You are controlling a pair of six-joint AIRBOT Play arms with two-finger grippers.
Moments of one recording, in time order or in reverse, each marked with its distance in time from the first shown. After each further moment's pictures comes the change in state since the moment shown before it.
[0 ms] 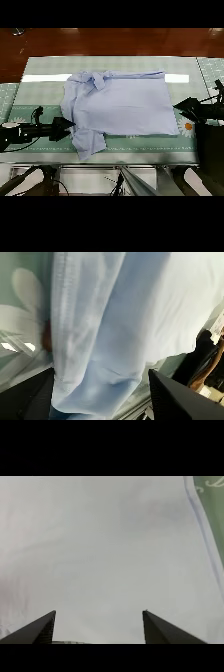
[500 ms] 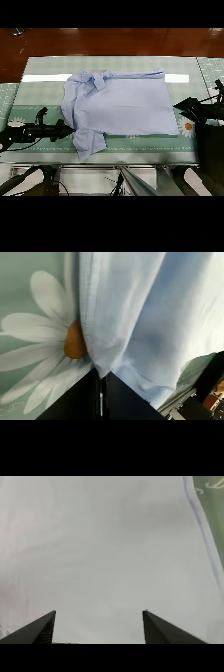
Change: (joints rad) left arm -0.047 -0.029 -0.001 0.019 0.058 0.020; right arm 0.000 0.001 -0.001 0.003 -0.010 -0.001
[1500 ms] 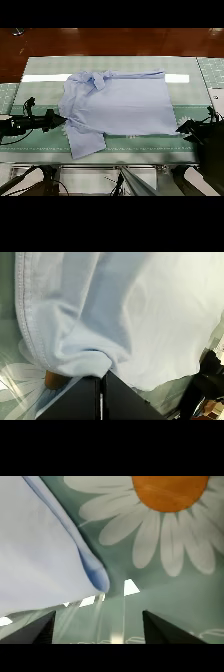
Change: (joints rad) left arm 0.119 -0.001 0.140 -0.010 -0.063 0.015; right arm -0.145 -0.112 -0.161 -0.294 0.037 0.078
